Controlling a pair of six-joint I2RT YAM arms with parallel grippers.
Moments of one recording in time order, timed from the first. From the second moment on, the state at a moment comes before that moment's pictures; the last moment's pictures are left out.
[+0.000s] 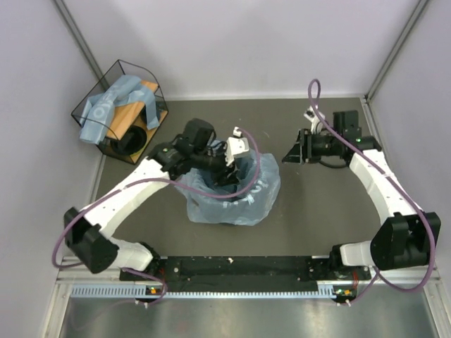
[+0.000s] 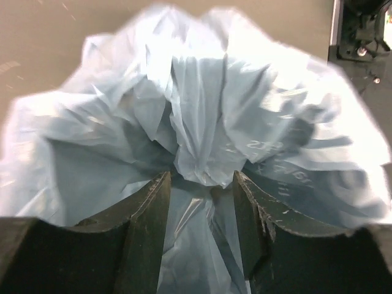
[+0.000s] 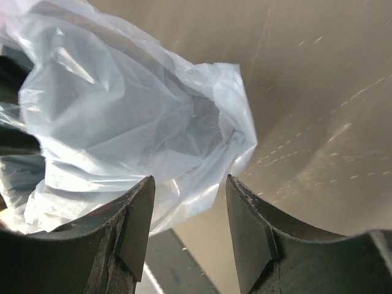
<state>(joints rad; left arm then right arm) -0.68 1.42 1.28 -0.63 0.61 0.44 0.13 1.35 1.10 -0.62 -0.85 0.17</state>
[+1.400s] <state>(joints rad) -0.16 0.87 0.94 -0.44 0.75 -0.08 0.67 1.72 1.67 -0.76 -0.59 -0.74</state>
